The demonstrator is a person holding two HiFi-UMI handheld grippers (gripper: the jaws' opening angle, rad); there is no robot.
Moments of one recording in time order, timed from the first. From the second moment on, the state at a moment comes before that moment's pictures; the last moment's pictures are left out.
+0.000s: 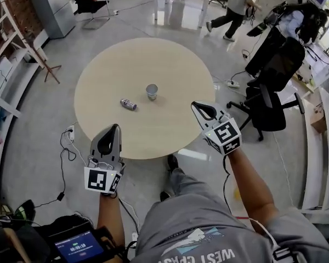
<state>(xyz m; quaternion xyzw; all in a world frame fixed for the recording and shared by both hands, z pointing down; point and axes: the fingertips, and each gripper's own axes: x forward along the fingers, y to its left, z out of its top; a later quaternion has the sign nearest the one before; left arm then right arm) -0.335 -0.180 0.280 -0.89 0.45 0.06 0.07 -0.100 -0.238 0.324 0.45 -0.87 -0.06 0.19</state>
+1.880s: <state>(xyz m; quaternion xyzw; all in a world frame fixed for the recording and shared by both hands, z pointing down) -0.318 -0.222 0.315 -0.88 0.47 0.01 0.04 -0.171 -0.349 0.391 0.35 -0.91 -0.04 0.23</state>
